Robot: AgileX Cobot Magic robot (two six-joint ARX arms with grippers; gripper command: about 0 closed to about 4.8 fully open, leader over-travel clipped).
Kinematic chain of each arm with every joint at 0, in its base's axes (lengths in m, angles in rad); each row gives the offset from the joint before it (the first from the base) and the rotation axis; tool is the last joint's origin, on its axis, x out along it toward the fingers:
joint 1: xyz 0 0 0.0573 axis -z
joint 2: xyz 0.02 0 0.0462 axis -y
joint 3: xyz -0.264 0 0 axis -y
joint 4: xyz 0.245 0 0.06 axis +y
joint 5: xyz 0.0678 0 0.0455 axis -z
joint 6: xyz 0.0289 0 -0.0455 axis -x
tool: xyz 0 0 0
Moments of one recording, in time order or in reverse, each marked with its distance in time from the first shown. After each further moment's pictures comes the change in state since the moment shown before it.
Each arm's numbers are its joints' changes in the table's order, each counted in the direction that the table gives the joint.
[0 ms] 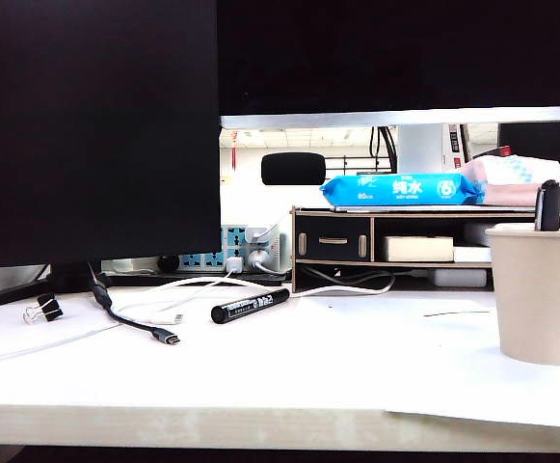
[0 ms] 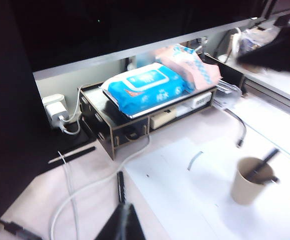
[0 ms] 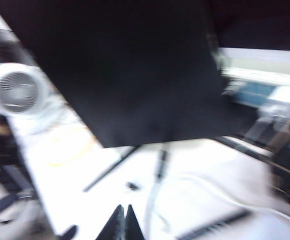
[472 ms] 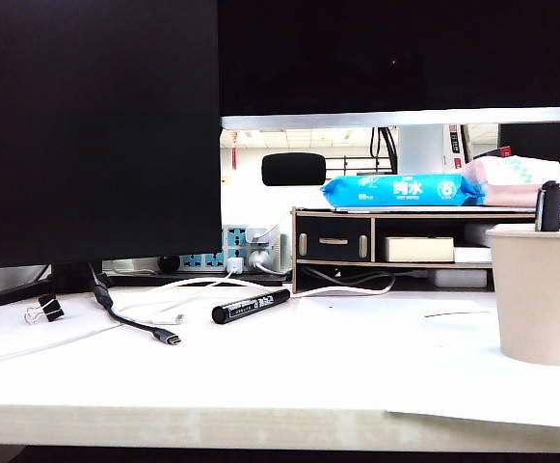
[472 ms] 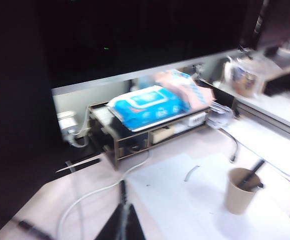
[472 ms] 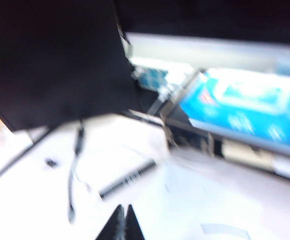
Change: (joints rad) left arm 0.001 0.237 -0.058 0.067 -0.032 0.035; right arm -0.013 0.361 -0.104 0.332 0.384 0.142
